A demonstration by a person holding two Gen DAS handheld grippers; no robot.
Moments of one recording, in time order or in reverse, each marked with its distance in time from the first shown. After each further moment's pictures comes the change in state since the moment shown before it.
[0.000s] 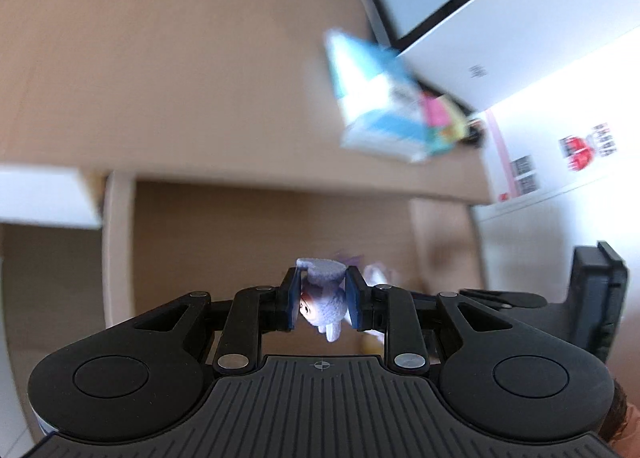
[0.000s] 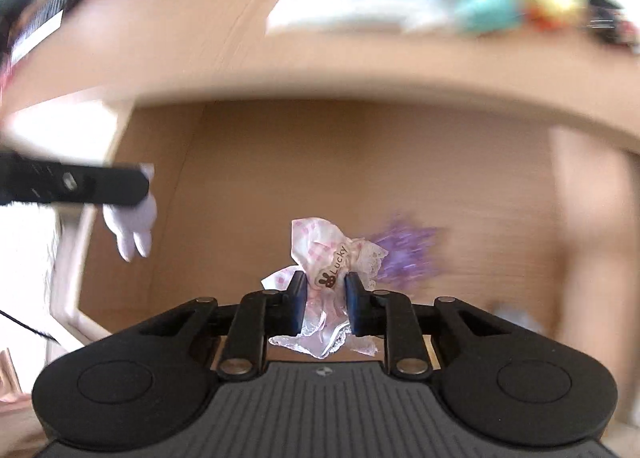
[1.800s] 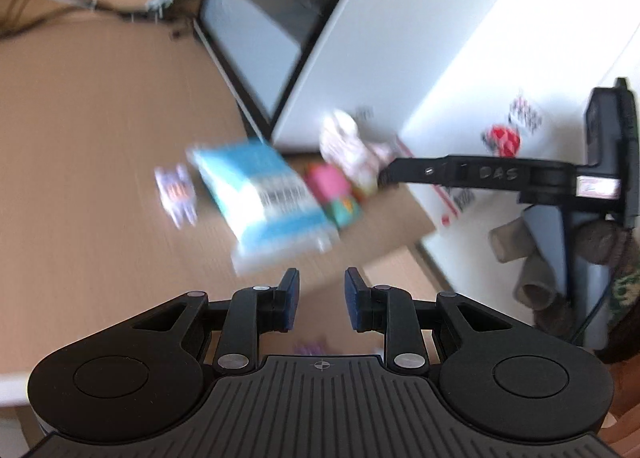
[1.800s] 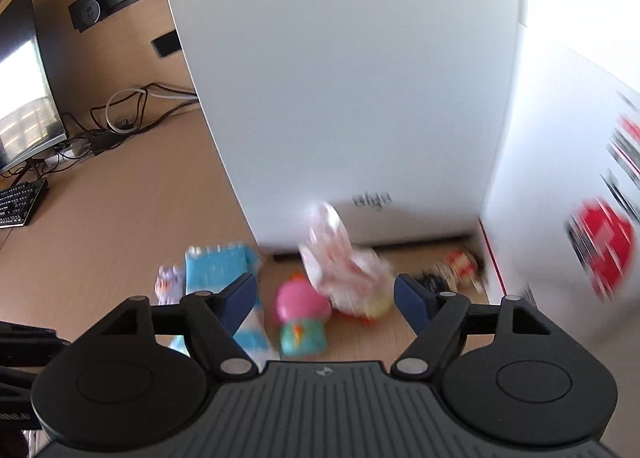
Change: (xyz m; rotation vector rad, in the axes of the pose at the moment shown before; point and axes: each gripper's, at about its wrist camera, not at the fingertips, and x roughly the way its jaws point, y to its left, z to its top) left arm 0.031 -0.070 0.034 0.357 -0.144 -0.047; right arm -0.094 -0.067 0.091 0.038 -0.466 -0.140
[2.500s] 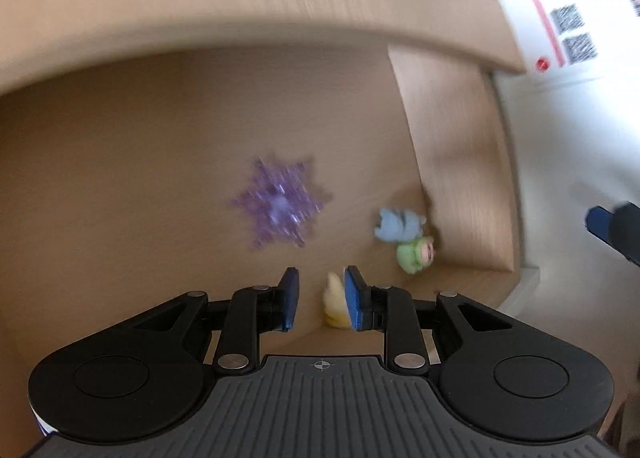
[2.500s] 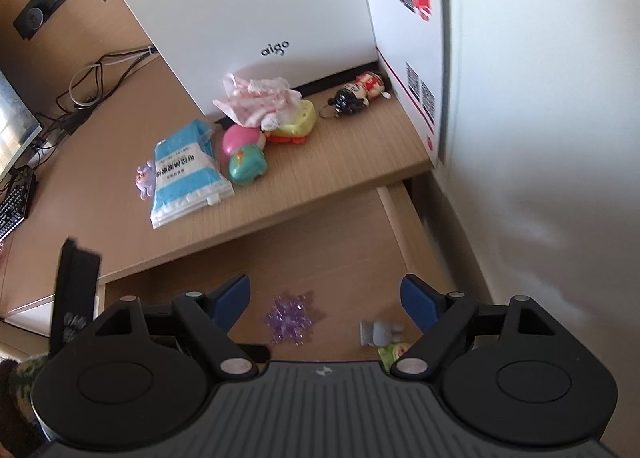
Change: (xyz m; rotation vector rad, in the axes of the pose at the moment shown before) left arm 0.149 -0.012 -0.071 -0.298 0.553 0.020; right arm -0.063 -0.046 -0.096 0.211 0.219 -0.022
